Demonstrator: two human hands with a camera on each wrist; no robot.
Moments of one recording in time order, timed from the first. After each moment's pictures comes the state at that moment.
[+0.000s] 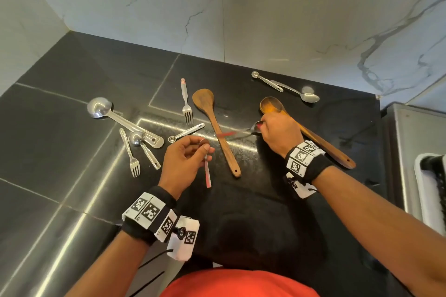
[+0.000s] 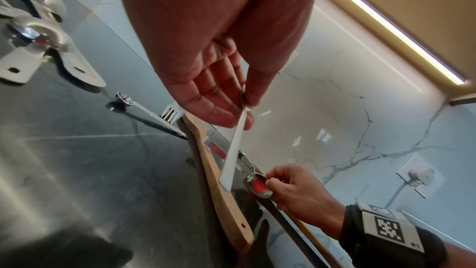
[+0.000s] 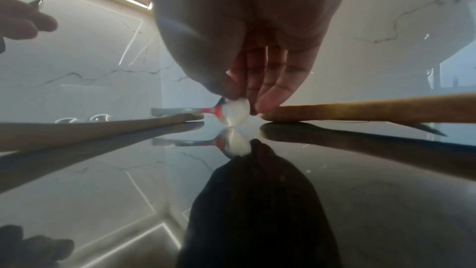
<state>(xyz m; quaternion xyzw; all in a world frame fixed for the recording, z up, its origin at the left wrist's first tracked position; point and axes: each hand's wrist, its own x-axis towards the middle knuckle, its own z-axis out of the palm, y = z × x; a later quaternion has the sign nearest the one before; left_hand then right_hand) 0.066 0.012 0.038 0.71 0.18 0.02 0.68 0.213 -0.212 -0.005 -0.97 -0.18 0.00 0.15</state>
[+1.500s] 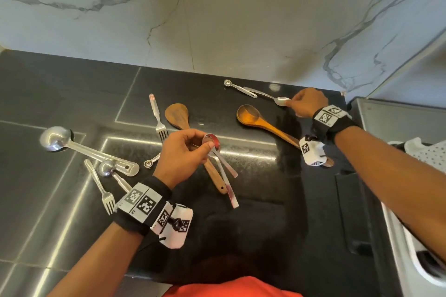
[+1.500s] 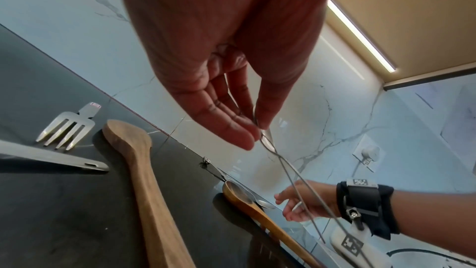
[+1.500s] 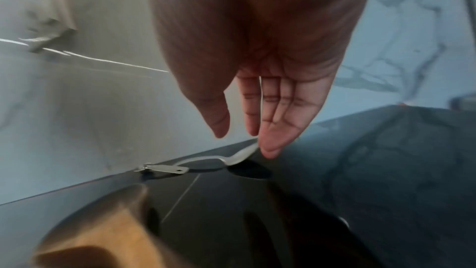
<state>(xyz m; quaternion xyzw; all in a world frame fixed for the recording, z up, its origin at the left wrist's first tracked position) 0.141 0.009 0.048 0.80 0.03 -0.04 0.59 0.313 -0.316 0.025 -0.97 0.13 0.12 0.18</state>
